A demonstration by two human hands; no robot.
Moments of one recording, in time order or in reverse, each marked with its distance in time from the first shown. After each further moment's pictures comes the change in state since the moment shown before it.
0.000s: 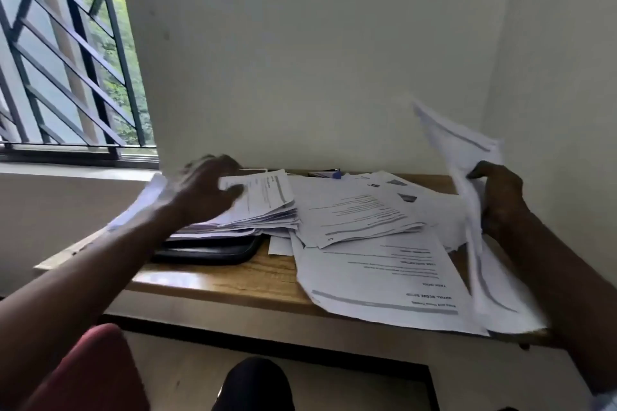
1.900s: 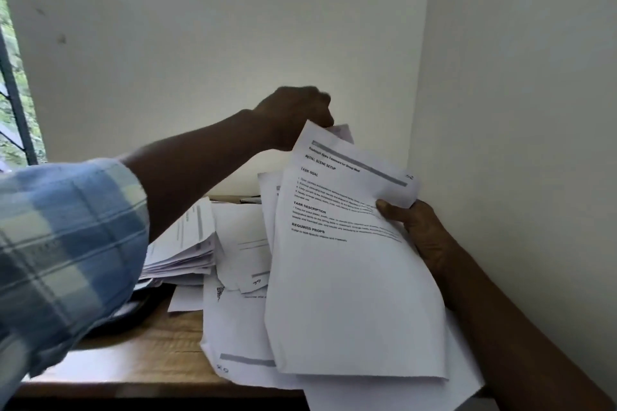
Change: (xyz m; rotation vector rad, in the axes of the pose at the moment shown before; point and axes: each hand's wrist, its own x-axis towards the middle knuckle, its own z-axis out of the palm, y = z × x) left_hand 0.160 0.222 0.009 0.494 0.183 0.857; right_hand 0.018 0.023 -0.018 0.024 -0.450 -0.039
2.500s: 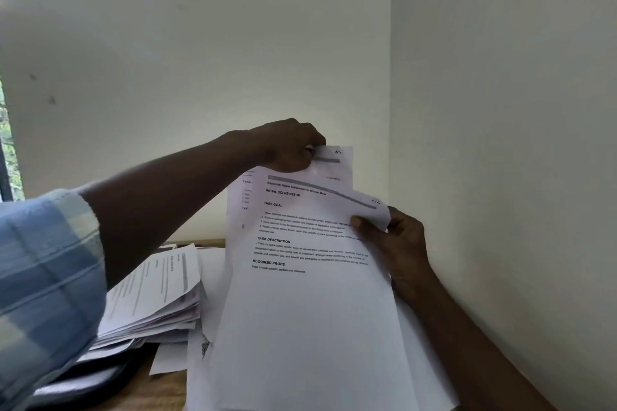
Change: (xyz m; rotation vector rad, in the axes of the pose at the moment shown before) left_hand 0.026 -0.001 -0.042 -0.406 -0.172 -0.141; right_hand -0.009 -0.020 0.024 -0.080 0.132 -0.359
